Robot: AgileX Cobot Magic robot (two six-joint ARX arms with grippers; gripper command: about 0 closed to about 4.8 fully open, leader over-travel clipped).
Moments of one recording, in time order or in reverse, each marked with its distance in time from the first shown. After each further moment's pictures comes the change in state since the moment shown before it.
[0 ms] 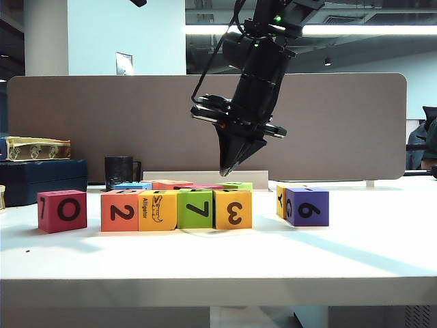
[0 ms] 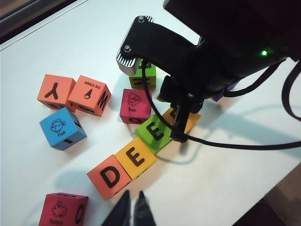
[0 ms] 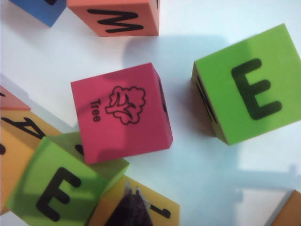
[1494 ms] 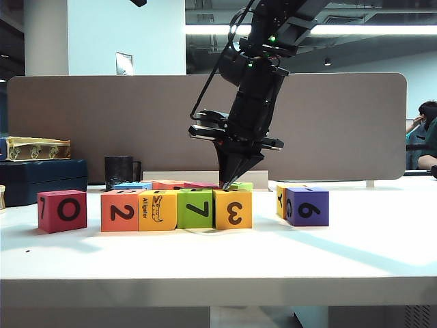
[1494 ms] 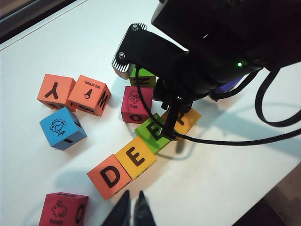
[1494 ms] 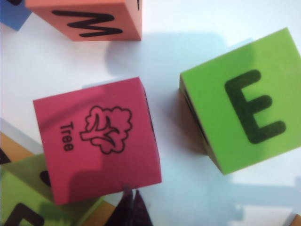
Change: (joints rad) left arm 0.000 0.000 0.000 -0.001 0.000 0.000; right arm 0.001 0.057 0.005 0.053 0.042 0.000
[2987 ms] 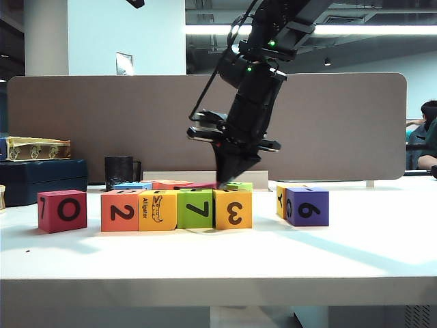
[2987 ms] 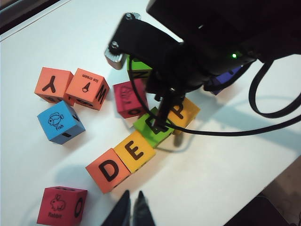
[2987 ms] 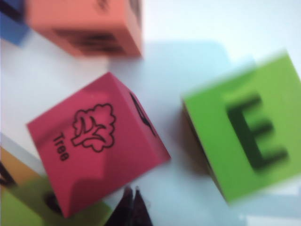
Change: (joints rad) left arm 0.000 0.000 0.000 -0.022 0.000 0.000; right arm 0.000 0.013 0.000 0.069 -0.027 0.000
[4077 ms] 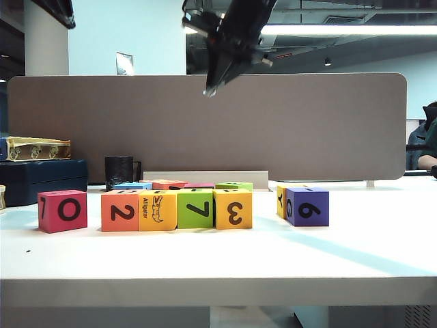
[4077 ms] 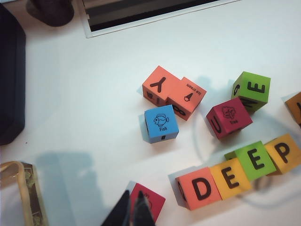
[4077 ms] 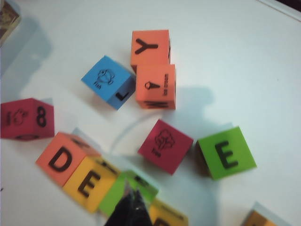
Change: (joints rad) left arm 0.345 0.035 0.000 0.096 0.024 -0.020; right arm 0.013 -0.060 0.453 -0.376 -0.040 0.000
